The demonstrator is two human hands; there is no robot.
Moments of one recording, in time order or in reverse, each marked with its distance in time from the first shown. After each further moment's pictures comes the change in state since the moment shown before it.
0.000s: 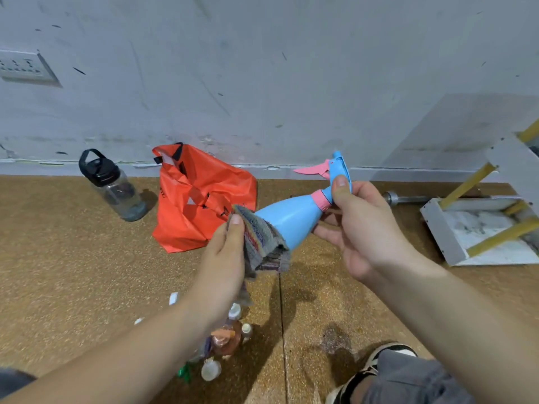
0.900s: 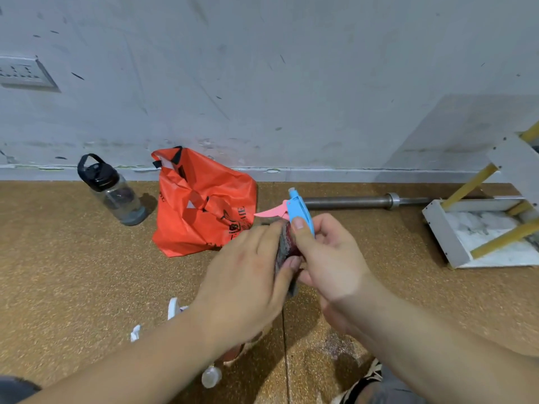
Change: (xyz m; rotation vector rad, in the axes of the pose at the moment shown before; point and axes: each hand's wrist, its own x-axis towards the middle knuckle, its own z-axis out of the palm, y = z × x) left_hand -0.007 -0.001 -0.001 1.077 -0.134 0.935; right_hand -0.029 0.044 0.012 -0.140 -0.106 0.008
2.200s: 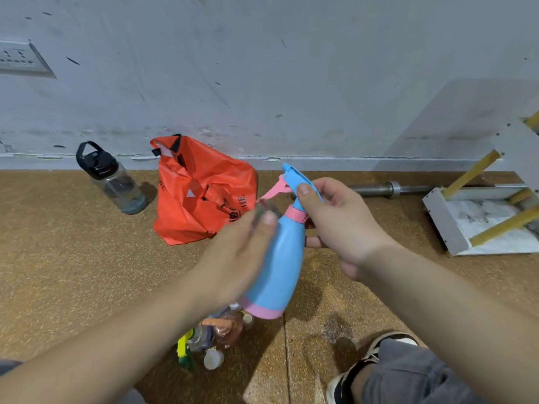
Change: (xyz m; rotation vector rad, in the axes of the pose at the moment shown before) left_hand 0.007 -0.006 -0.011 -0.688 -0.108 -0.330; right_hand 0.025 -0.022 -0.014 -0.257 -0.084 -0.071
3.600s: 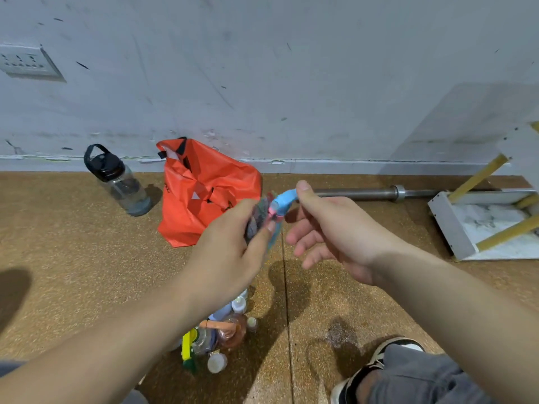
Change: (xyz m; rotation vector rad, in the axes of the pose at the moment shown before) left_hand -0.001 -0.007 -0.015 0.204 0.168 0.198; right_hand 0.003 -0.009 -0.005 0.005 -0.263 0.220
